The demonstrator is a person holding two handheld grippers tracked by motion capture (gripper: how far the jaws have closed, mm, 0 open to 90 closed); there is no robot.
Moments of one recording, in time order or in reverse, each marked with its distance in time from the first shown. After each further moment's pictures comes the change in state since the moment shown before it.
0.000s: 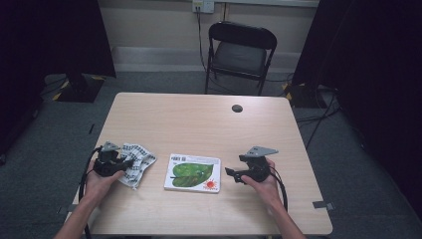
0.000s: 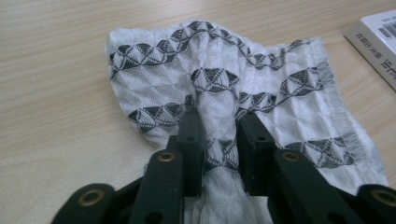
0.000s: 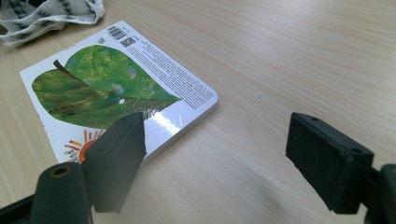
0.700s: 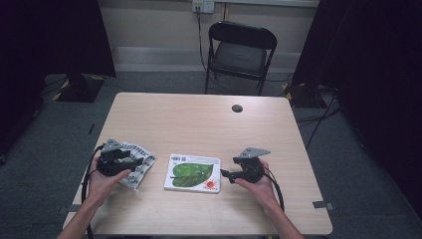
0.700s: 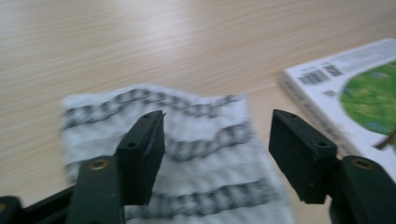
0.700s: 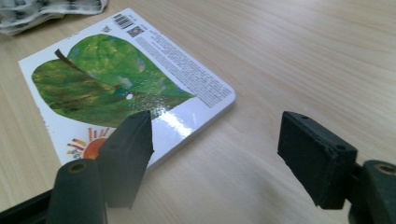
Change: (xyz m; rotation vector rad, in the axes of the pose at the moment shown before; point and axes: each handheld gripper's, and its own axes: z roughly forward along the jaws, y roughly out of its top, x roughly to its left) left arm -0.034 0.016 -0.016 -0.119 -0.083 0.085; right arm 0.012 0.001 0.015 0.040 0.016 -0.027
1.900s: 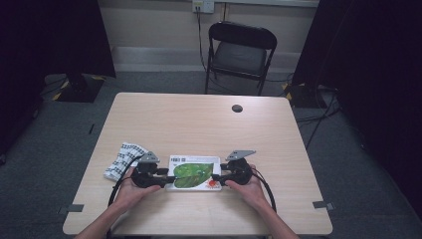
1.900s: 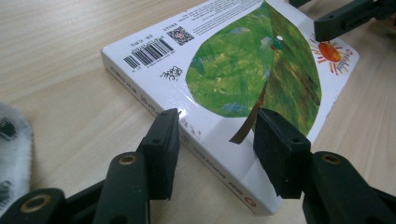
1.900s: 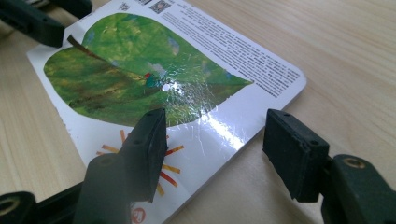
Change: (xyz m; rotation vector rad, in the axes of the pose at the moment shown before) left arm -0.072 -0.004 0.046 0.121 -0.301 0.072; right arm 0.013 0.000 0.031 0.082 0.087 0.009
